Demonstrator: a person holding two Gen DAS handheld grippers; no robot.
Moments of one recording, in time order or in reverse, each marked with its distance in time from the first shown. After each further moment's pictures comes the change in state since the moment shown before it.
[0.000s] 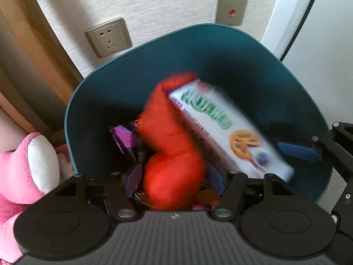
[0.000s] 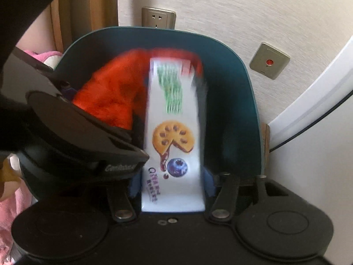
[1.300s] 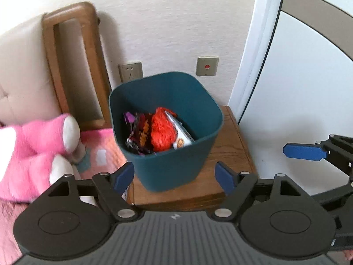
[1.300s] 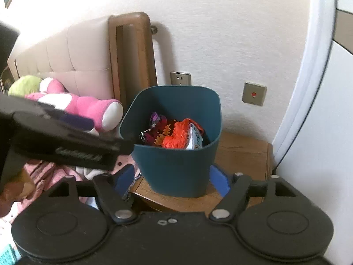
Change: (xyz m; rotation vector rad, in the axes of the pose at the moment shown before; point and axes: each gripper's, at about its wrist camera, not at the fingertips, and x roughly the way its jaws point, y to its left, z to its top) left arm -0.198 -0.066 -0.139 -0.176 -0.305 0.012; right arm -0.184 -0.054 -0.127 0.055 -0.337 0.228
